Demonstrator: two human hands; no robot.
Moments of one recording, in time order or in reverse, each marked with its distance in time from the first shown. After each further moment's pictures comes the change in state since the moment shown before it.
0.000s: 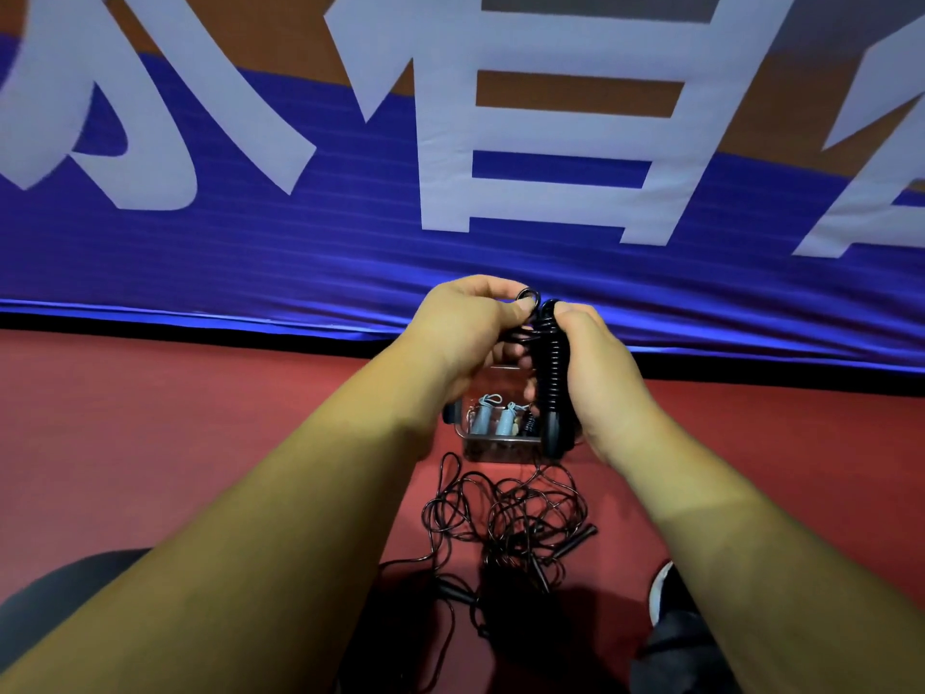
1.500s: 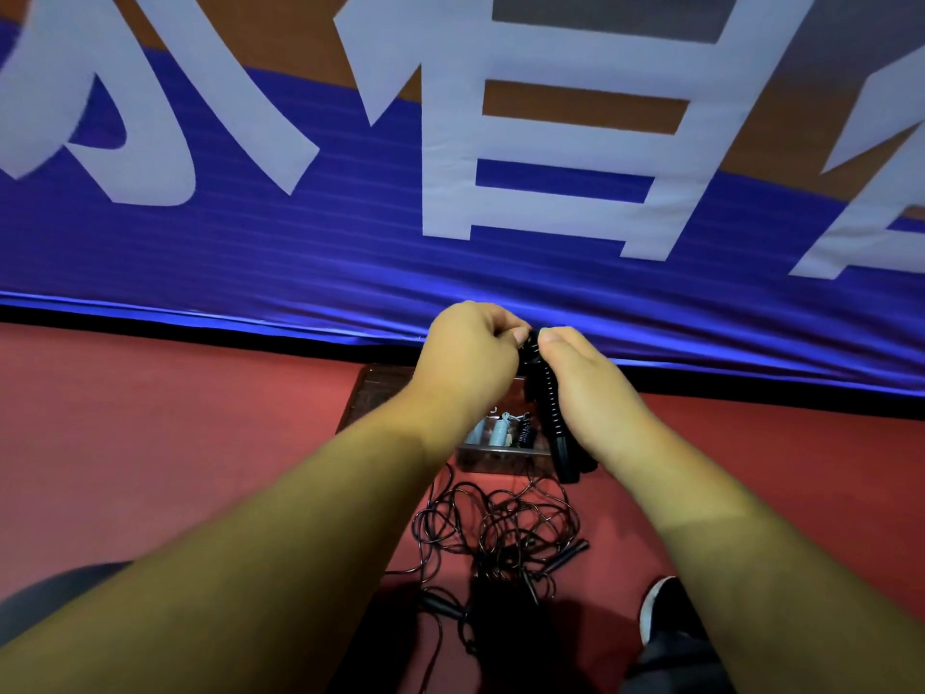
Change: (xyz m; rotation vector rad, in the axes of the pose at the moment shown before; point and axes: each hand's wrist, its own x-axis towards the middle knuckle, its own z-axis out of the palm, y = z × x) left_hand -0.006 -0.017 -0.003 0.653 0.135 0.305; right_hand 0.014 0.014 -0.010 -0.437 -0.063 -0.099
